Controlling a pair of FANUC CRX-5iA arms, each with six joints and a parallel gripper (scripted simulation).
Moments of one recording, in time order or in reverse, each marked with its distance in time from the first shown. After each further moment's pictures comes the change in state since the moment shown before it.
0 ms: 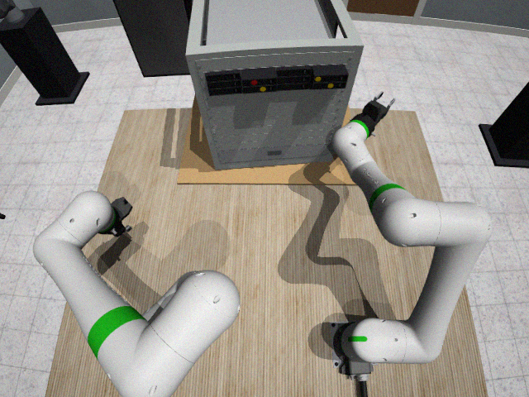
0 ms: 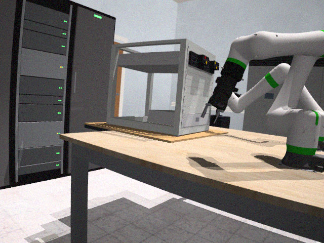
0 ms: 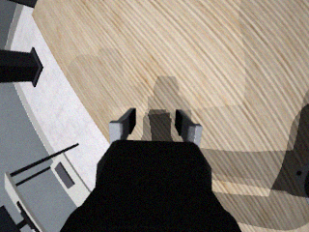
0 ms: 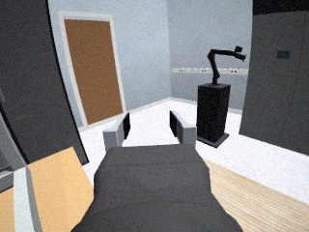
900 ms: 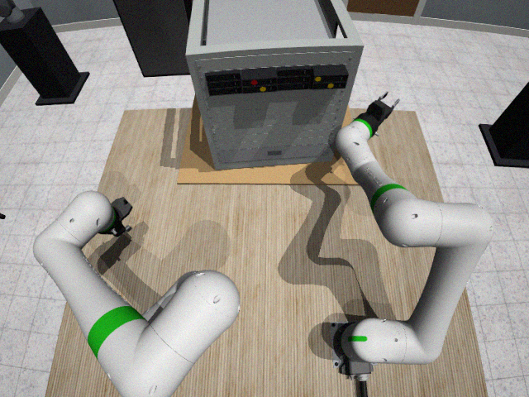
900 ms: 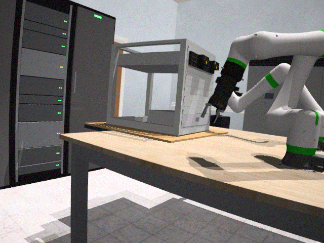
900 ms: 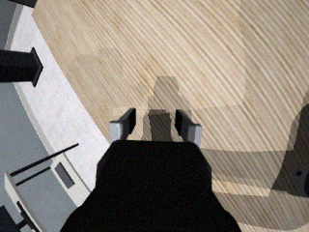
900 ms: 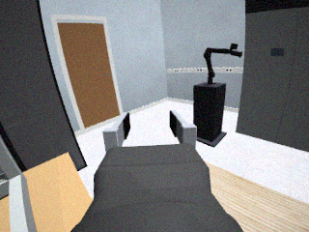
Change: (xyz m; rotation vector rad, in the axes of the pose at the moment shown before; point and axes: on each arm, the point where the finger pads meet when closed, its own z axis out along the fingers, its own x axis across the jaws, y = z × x) left arm 0.000 0.000 0.000 0.000 0.000 0.000; right arm 0.016 -0.008 0.006 0.004 0.027 0.028
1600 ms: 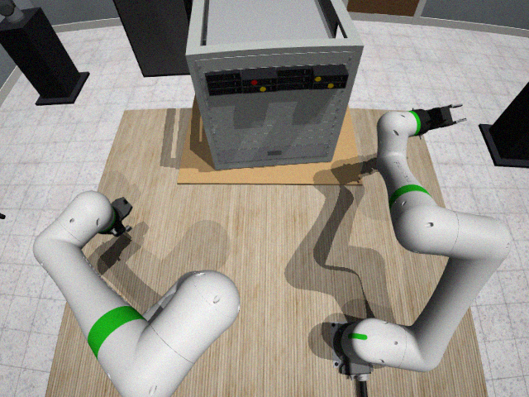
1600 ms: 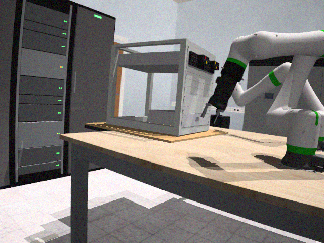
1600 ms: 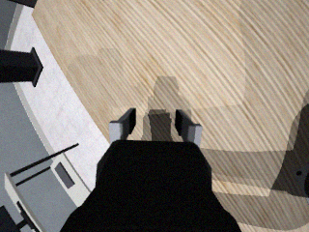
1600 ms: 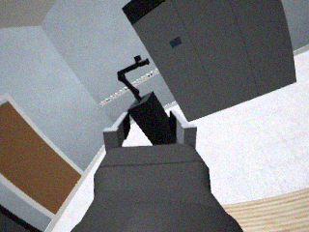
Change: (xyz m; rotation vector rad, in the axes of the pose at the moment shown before) left arm 0.000 0.000 0.000 0.000 0.000 0.000; right arm 0.256 -0.095 0.039 0.132 0.461 0.502
